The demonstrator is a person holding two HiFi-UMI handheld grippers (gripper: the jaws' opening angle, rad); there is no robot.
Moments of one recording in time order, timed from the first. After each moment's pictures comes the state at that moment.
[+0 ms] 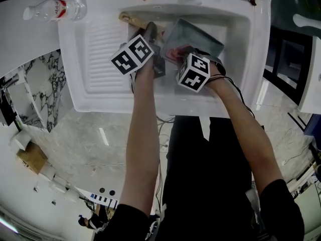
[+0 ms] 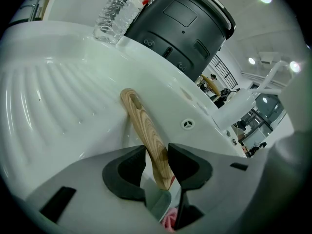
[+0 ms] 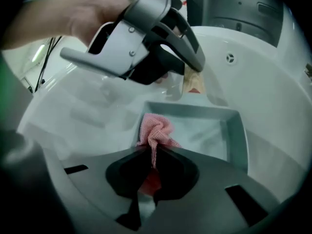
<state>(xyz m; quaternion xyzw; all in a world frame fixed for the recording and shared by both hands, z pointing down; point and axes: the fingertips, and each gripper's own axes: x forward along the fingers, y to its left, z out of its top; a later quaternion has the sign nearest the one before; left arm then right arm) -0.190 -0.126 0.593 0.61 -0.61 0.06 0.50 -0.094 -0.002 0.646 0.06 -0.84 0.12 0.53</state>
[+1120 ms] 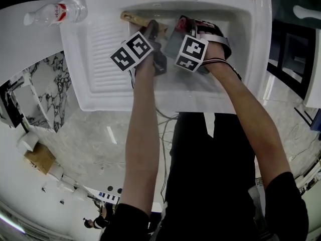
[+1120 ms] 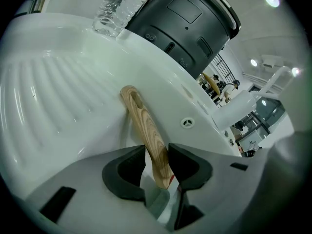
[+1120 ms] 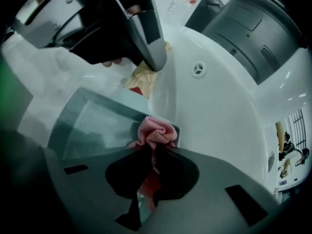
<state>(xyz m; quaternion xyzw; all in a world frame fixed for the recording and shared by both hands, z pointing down) -0.185 -0.128 0.594 0.61 -0.59 0.06 0.52 -0.069 -0.115 0.639 0.20 -0.76 -0.09 0.61</state>
